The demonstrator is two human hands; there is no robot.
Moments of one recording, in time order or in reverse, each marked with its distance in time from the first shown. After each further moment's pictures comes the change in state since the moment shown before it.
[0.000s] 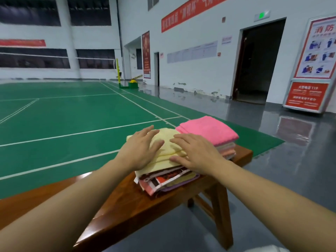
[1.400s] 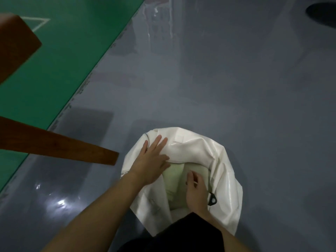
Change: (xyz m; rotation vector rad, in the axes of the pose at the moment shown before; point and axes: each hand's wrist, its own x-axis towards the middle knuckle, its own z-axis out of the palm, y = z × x) left_hand -0.107 0.320 0.522 0.000 -0.807 0.926; right_hand -0.519 0.031 0.266 0.855 0.531 2.120
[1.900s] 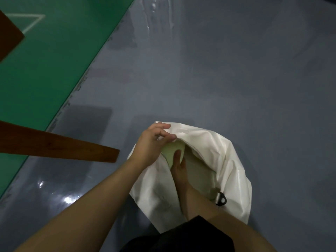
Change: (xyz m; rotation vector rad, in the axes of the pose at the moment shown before) left_hand 0.022 0.015 -0.048 -1.055 0.317 -0.262; right_hand 0.033 -0.014 0.074 0.183 -0.047 0.026
